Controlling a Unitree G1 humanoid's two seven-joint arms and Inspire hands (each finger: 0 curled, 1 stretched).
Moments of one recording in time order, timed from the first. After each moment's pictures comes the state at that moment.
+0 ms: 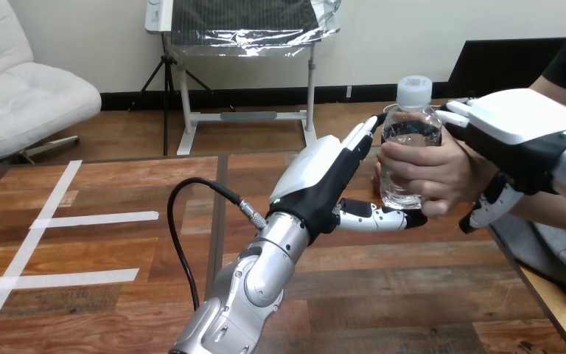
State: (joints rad) left arm -0.43 -0.01 -0.39 0.33 0.55 -0.02 -0.03; right arm -0.39 -0.87 0.15 -0.05 -0.73 -0.01 0.56
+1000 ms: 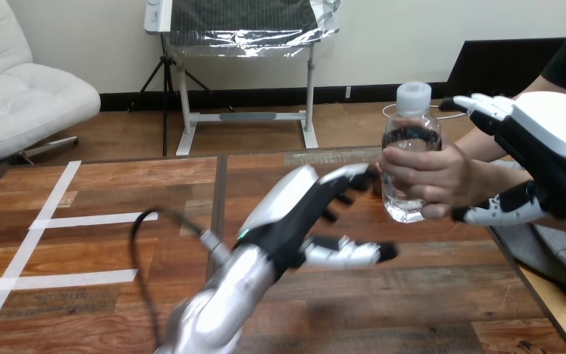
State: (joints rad) left arm -0.14 0.13 -0.37 -0.03 0.49 0.05 -0.20; right arm 0.00 -0.73 -0.15 -0.53 -0.54 0.16 0.46
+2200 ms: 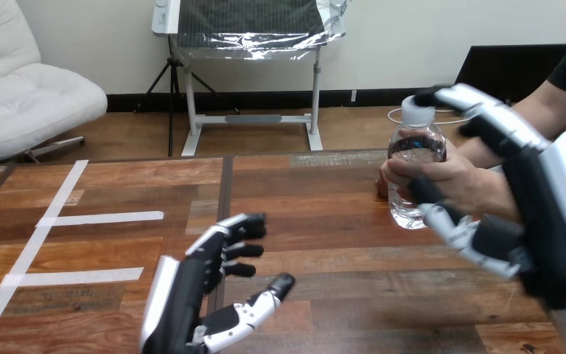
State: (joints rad) left arm 0.43 0.08 -0.23 -0.19 0.17 -0.36 0.10; right arm 0.28 -0.34 -0.10 -0.50 -0.39 -0.38 0.02
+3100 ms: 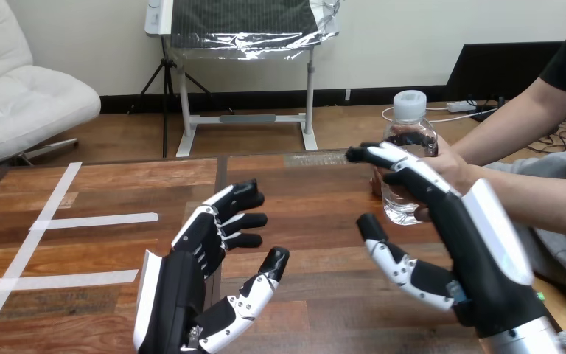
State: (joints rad) left arm 0.44 0.08 -0.31 -0.16 0.11 -0.57 0.19; right arm 0.29 -0.28 0.05 -0.35 -0.36 -0.42 0.05
